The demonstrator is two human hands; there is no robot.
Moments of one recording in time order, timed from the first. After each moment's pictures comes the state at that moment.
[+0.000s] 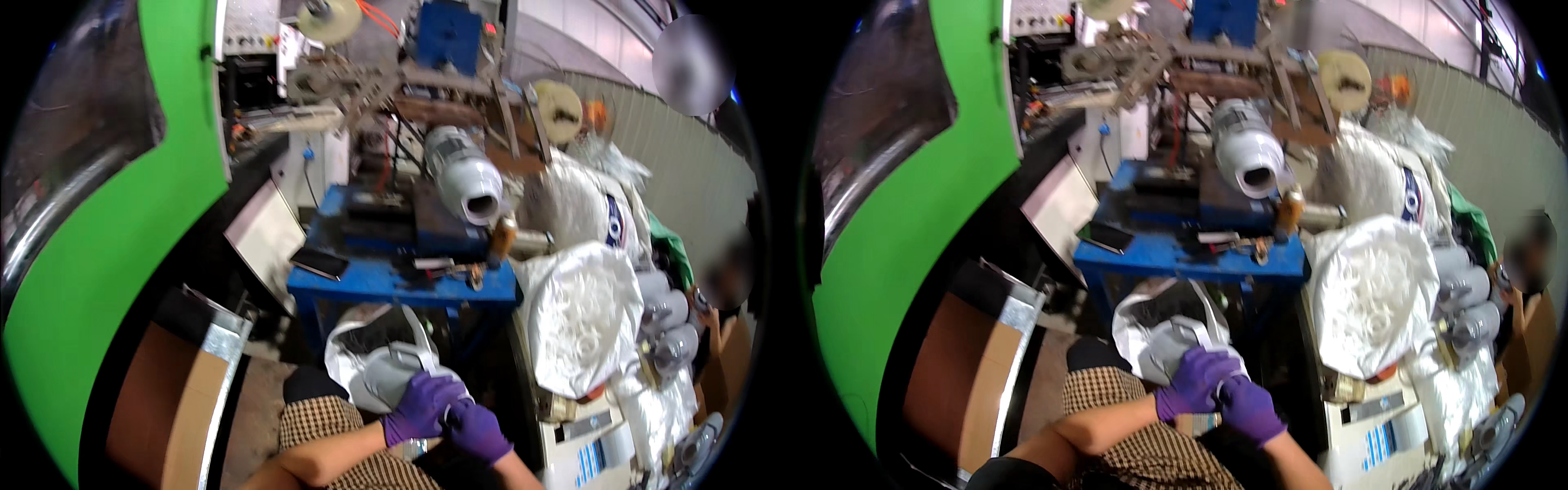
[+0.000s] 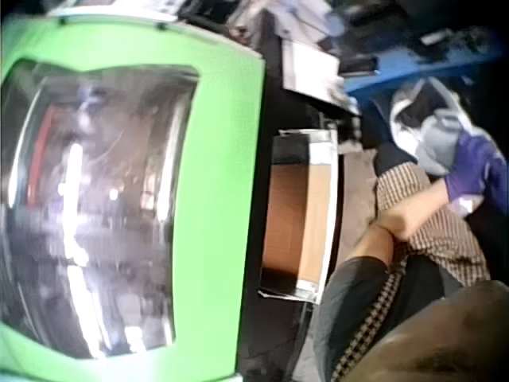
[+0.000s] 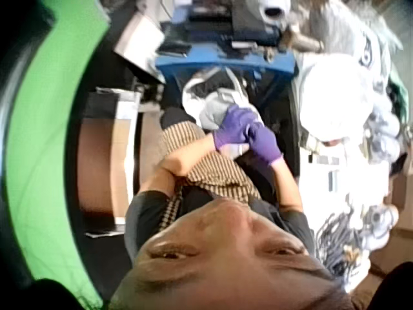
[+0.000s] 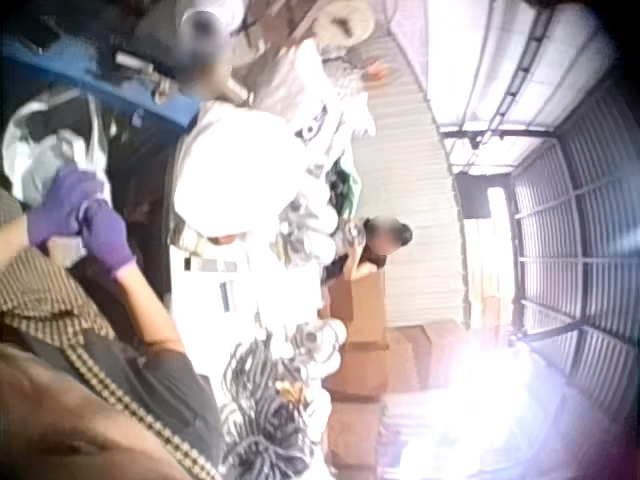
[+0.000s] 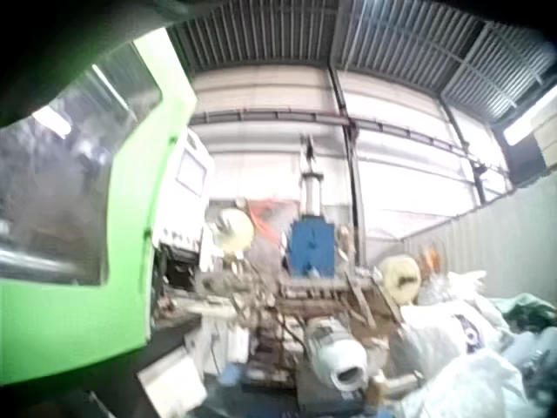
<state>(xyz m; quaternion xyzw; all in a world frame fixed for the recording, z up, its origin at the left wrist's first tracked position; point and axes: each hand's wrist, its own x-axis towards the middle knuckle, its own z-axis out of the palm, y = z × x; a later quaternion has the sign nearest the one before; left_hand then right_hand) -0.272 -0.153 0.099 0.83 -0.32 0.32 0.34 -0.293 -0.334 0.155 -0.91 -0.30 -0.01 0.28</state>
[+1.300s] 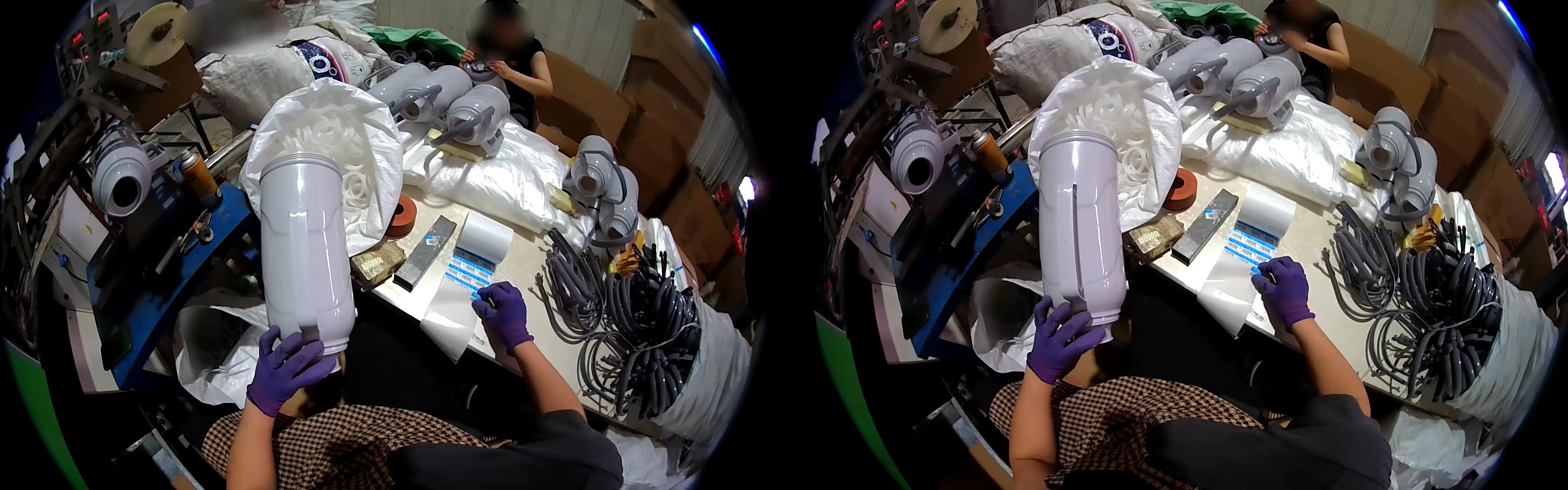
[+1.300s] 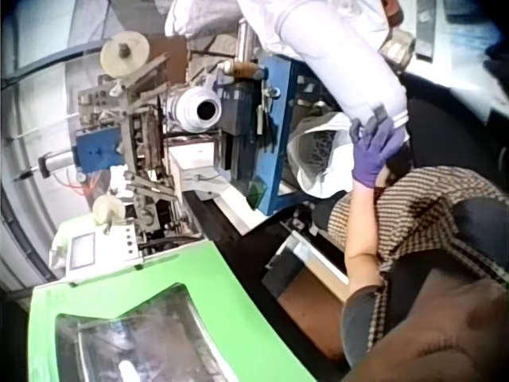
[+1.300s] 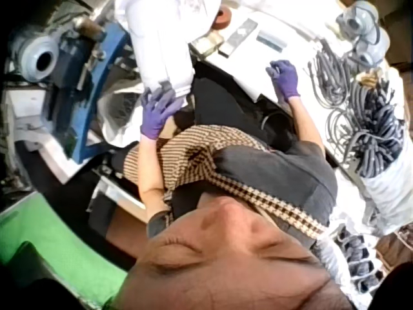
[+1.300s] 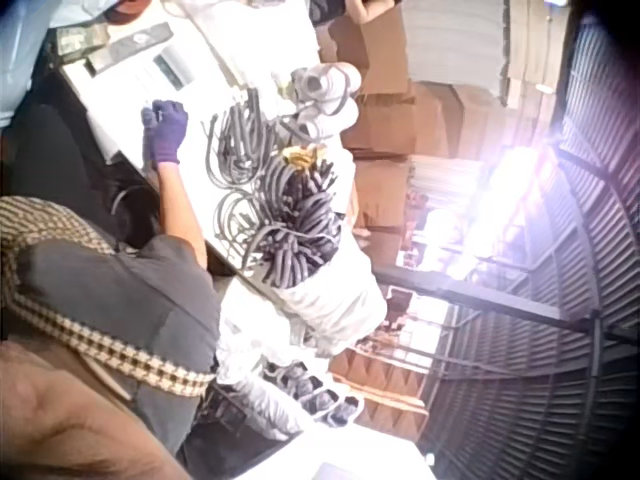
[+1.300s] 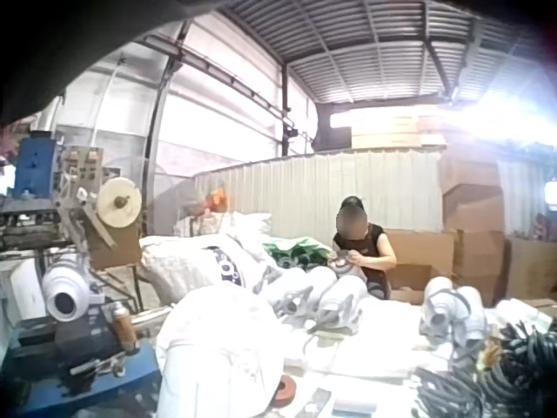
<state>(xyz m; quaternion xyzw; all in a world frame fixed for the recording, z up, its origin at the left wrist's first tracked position) -0.261 -0.214 0.130 0.69 -0.63 0.30 0.17 -0.493 -0.624 0.091 -0.90 0.29 -0.27 0.19</state>
